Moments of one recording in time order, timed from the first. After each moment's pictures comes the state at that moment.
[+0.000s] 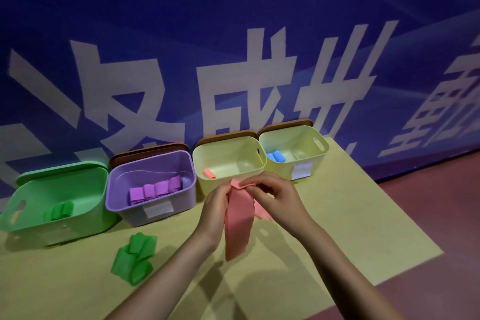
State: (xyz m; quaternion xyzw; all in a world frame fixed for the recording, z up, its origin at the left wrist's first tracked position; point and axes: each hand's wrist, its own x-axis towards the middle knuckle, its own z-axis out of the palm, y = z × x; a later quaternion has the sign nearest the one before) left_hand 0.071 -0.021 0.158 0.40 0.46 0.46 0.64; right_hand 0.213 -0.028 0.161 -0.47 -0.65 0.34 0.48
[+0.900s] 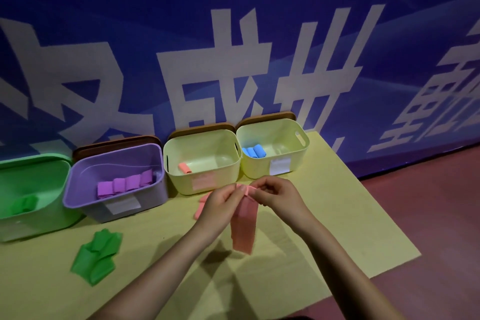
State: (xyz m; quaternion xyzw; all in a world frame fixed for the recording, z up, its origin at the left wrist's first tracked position) left_hand 0.158 -0.005 0.118 0.59 0.49 0.38 0.52; right_hand 0.309 -0.017 0.132 -0.54 -0.54 0.48 0.42
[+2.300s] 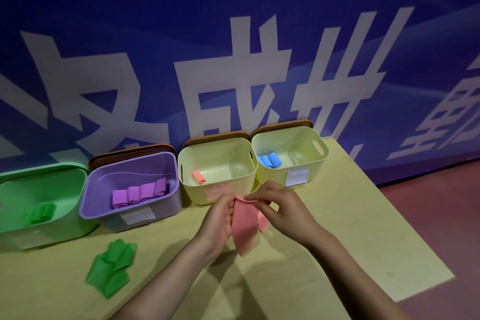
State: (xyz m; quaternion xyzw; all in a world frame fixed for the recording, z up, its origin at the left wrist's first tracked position) left_hand 0.129 0.019 0.110 0.29 0.48 0.42 0.72; right_hand 0.293 0.015 0.113 -0.47 -0.75 0.28 0.37
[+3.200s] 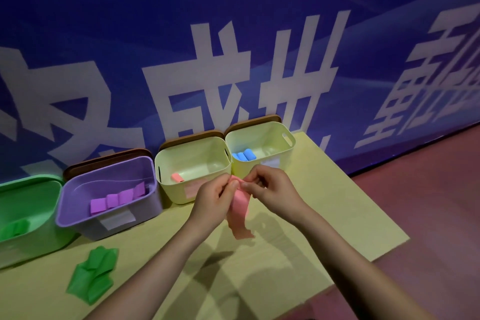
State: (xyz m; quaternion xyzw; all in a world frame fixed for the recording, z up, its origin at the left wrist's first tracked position) left_hand 0.155 -0.002 0.132 0.69 0.43 0.42 0.40; right_hand 0.311 -0.022 0.149 -0.53 -0.61 0.37 0.45
